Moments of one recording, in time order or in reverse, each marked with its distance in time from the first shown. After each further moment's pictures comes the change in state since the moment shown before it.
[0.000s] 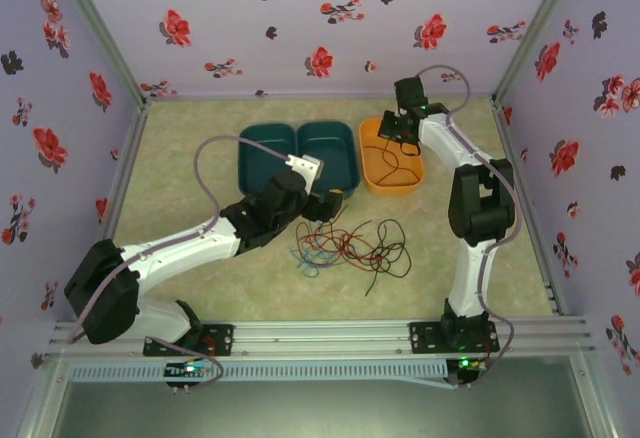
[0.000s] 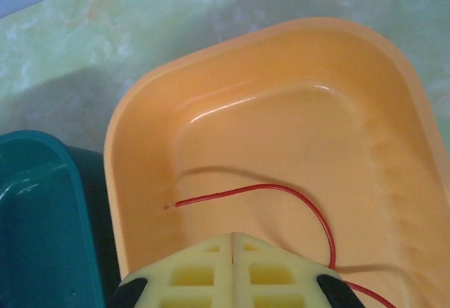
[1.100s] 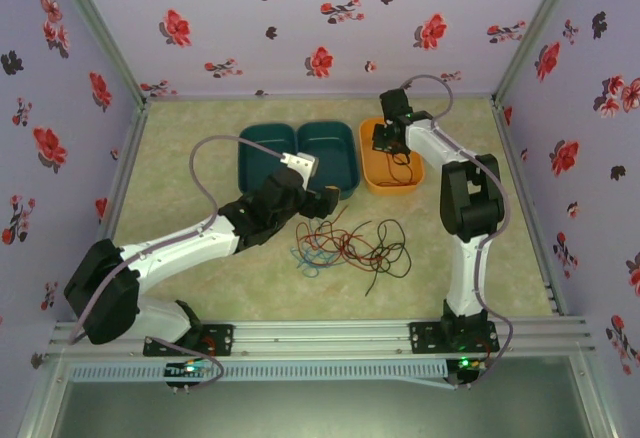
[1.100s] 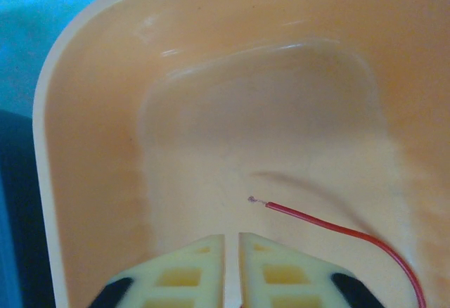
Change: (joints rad) left arm 0.023 0.000 0.000 -0.008 -0.008 -0.032; right arm 0.059 0.062 -0.024 0.005 0.096 -0.044
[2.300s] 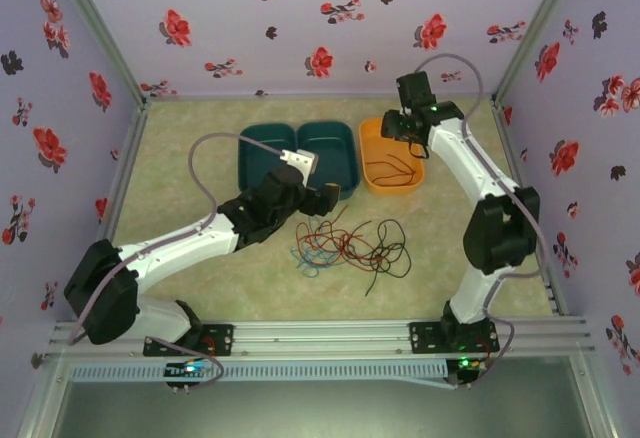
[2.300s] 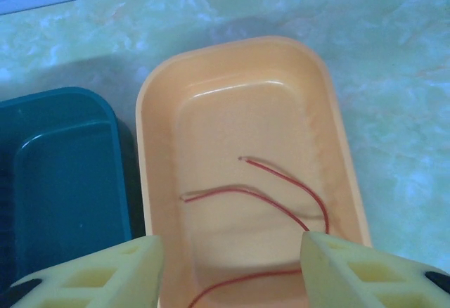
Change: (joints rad) left arm 0.005 0.000 0.028 -0.025 0.000 -0.004; right arm 0.009 -0.339 -0.048 -0.164 0.045 -0.041
